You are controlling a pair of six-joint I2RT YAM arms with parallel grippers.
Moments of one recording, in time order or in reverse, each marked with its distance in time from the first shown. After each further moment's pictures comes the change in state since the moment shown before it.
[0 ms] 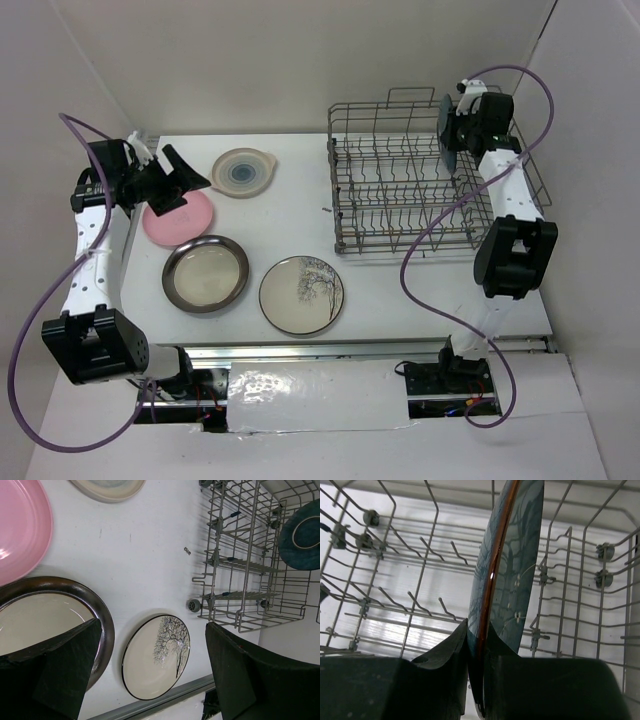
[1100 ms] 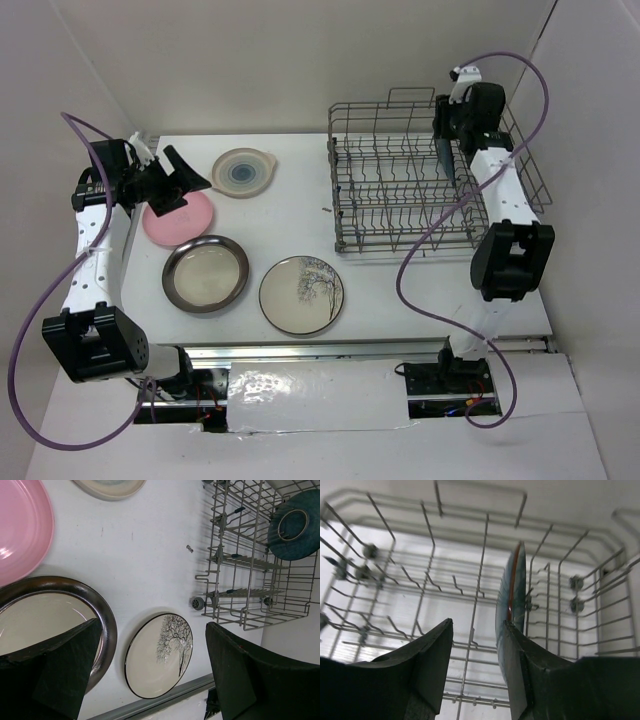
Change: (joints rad) left arm 0.000 0.013 0.000 -0.003 0.004 0.016; right arm 0.068 -0.014 0.007 0.074 0.131 -0.010
